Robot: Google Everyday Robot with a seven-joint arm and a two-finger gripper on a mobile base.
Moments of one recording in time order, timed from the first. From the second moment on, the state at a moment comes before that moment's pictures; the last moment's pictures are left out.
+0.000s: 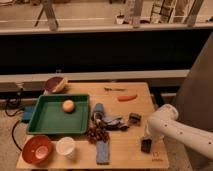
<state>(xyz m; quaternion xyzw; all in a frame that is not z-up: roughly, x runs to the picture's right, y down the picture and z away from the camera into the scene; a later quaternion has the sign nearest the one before) 0.233 0.280 0.785 -0.26 -0.18 -0.55 0.77</state>
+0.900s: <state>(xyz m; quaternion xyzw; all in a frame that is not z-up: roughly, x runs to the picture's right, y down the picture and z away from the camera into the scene) 0.172 0.295 0.724 -0.22 -0.26 -0.59 0.73</state>
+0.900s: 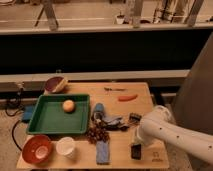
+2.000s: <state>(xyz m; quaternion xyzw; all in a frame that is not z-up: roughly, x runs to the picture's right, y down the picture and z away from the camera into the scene) 0.229 0.334 0.739 -0.27 -0.25 -0.59 0.72</state>
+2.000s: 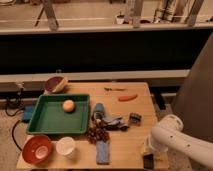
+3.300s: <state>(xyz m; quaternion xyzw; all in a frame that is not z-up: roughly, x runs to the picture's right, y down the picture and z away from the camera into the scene) 0.138 0.299 0.743 -0.22 -0.26 -0.64 0.68</state>
